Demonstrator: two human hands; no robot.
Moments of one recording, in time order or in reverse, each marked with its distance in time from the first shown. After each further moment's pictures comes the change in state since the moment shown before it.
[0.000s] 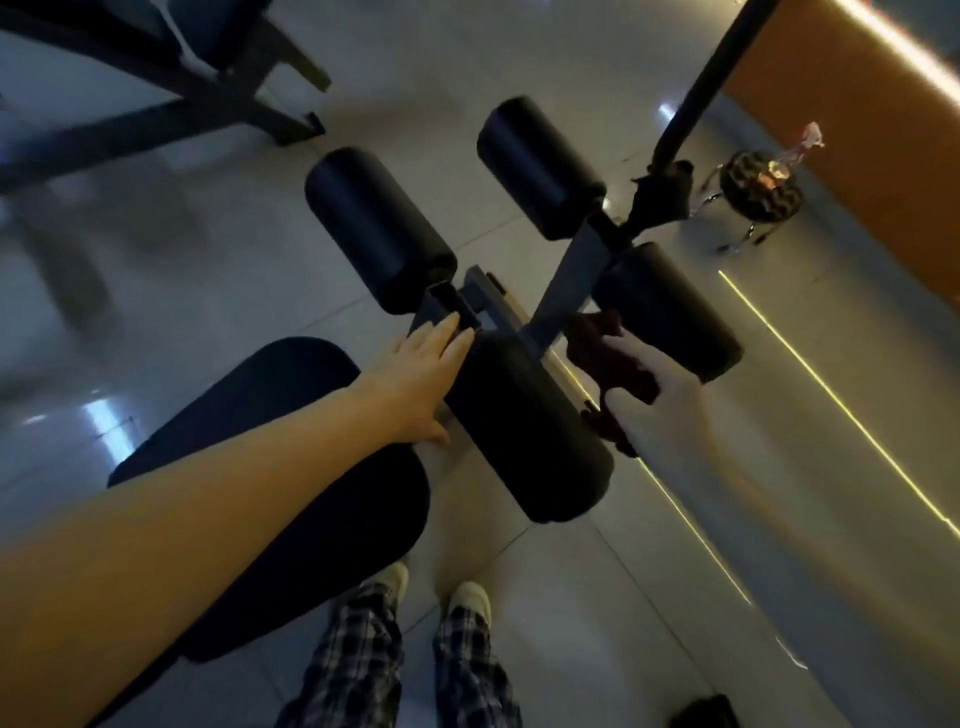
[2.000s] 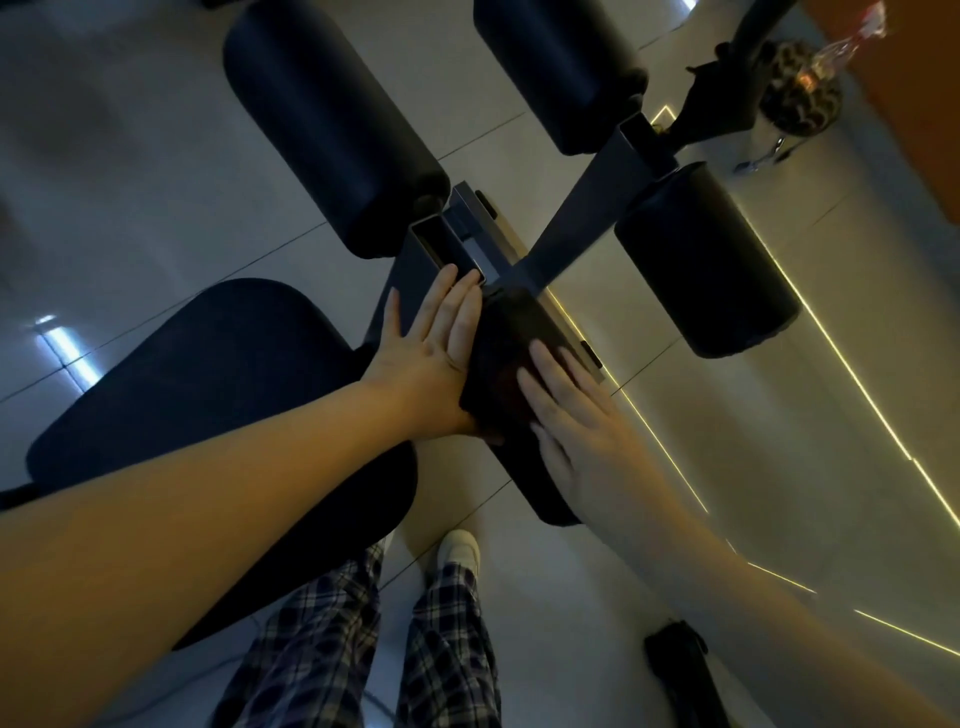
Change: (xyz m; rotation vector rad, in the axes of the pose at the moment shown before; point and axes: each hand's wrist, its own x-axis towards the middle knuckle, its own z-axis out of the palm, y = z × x) left_hand 0.064 -0.005 0.053 -0.027 -0.058 0.022; right_hand -0.013 0.037 0.068 -0.738 -0.244 -0.424
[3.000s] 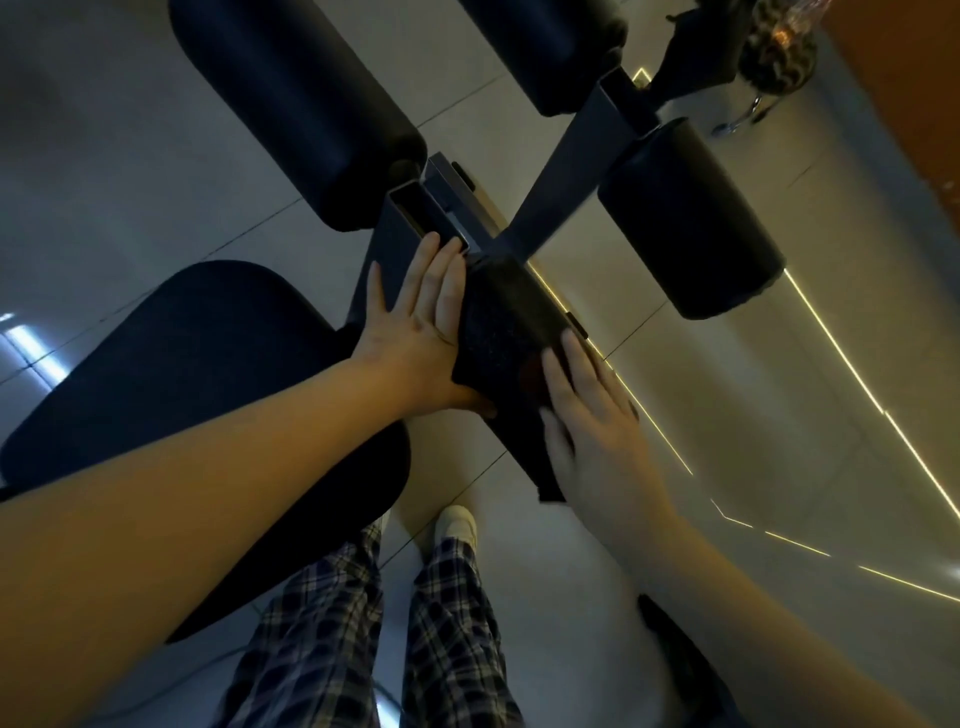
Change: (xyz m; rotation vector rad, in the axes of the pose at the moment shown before) left_hand 0.002 0.004 0.002 0.047 -0.006 -0.043; right_hand -0.021 -0.016 0.012 0.075 0.083 0.241
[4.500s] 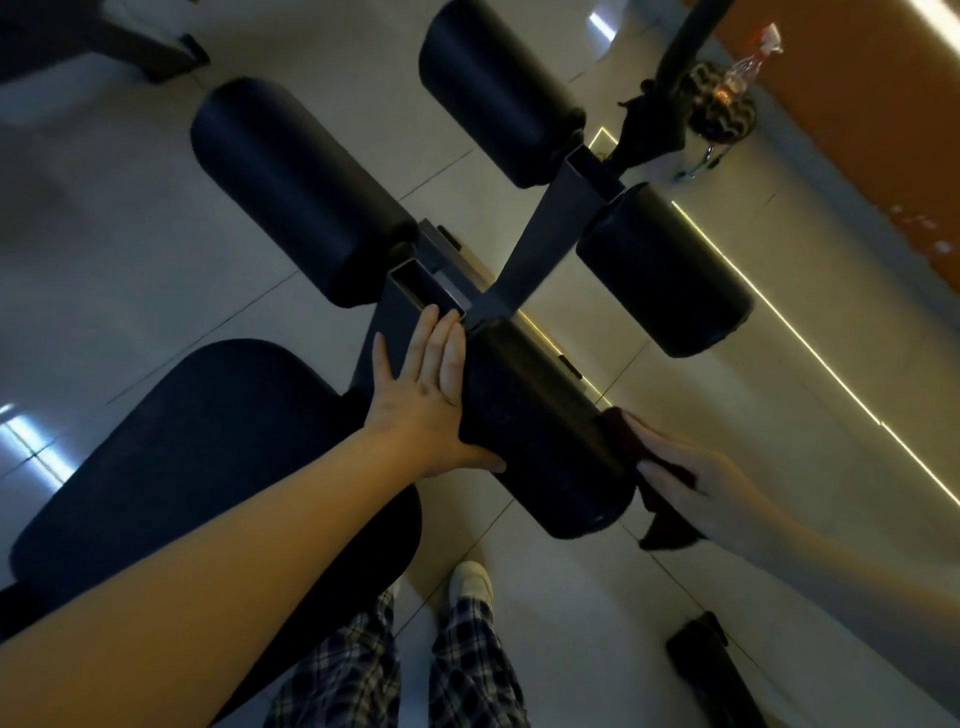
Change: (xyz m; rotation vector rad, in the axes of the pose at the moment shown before) left_hand -0.001 -0.001 -0.004 0.012 -0.028 0.029; right_hand -0.010 0.087 -0.049 0.614 -0.393 0.157
